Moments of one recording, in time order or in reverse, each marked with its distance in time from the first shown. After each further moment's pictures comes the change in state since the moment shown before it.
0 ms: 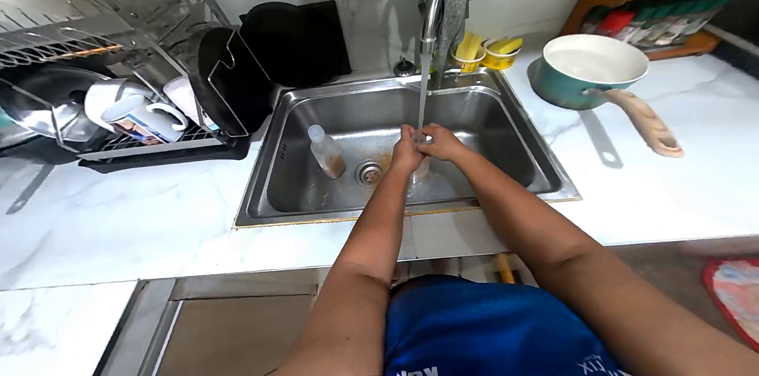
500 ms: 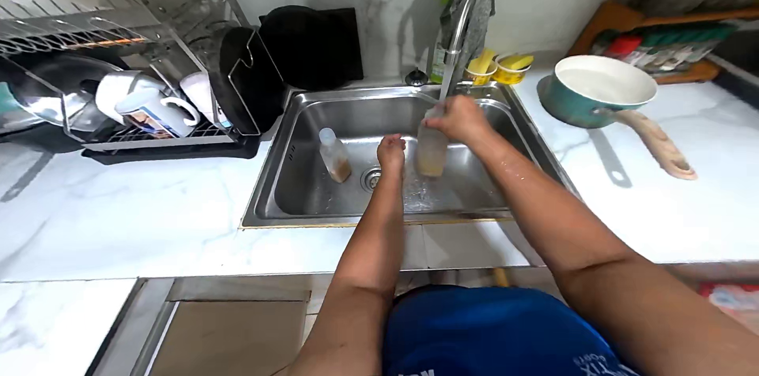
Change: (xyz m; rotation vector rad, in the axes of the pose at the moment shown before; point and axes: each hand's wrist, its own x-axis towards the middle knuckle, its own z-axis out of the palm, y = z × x) left_hand -0.003 -0.012 -0.030 -0.691 0.363 -0.183; right_hand -0.019 -0.124 -0.059 -0.278 0.165 0.215
